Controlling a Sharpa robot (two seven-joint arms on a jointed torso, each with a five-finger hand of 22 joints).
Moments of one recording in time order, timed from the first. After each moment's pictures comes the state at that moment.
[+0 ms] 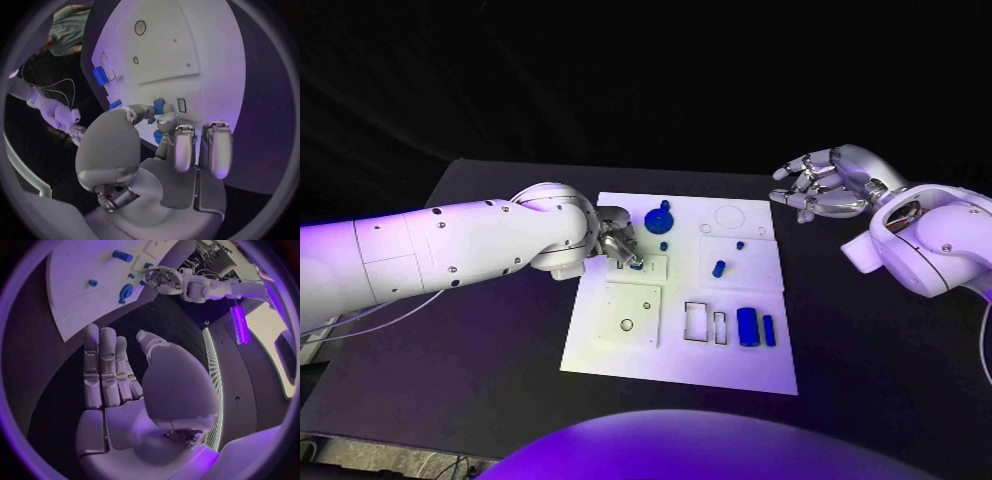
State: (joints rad) left arm 1.24 -0.77 -0.11 1.52 -1.10 0.06 -0.51; left_hand 1.14 -0.25 0.69 0.25 0.52 0.84 0.06 0.80 0.74 1.30 -0.02 1.15 0.94 1.47 -0.07 1.55 1.31 0.04 1.47 0.02 1.51 1.31; right arm 1.33 -0.96 -0.16 1.61 -0.81 -0.43 0.01; right_hand 1.34 -0.20 0.33 0.25 0.23 0.78 0.17 0.25 0.46 0.97 0.10 0.78 0.60 1.28 0.02 0.73 0.69 0.16 1.10 0.12 0.54 0.79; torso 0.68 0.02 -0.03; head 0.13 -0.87
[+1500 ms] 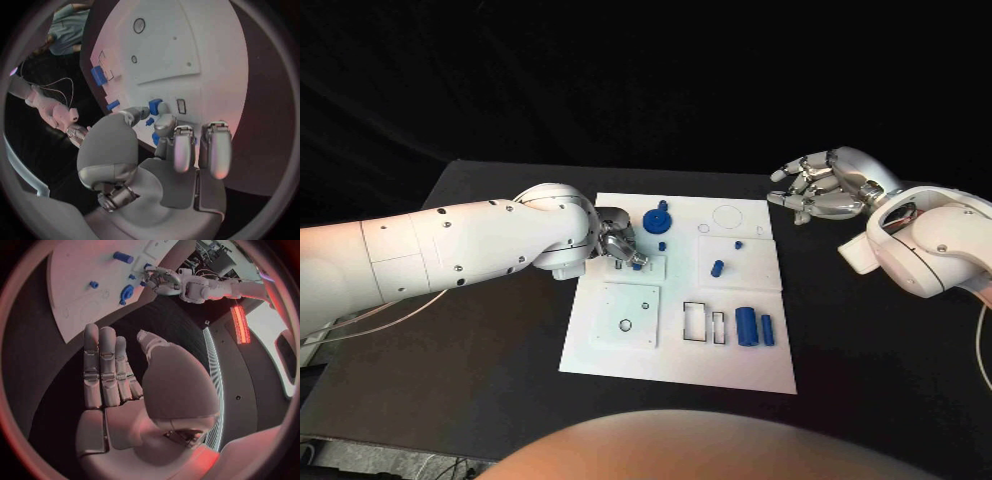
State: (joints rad) left arm 1.23 -0.75 -0.11 1.49 -1.09 0.08 -0.52; left_hand 1.01 -0.23 0.52 0.26 0.50 0.89 0.02 0.78 0.80 1.33 -0.04 1.18 0.98 1.47 -0.09 1.56 1.31 0.04 1.47 0.01 1.51 1.31; right arm 1.32 -0.96 -0.16 1.61 -0.80 -0.43 0.01; right_hand 1.34 -0.20 0.32 0.26 0.23 0.78 0.18 0.25 0.46 0.96 0.10 0.78 0.58 1.28 0.02 0.70 0.69 0.16 1.11 0.12 0.52 0.77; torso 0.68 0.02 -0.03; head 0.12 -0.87
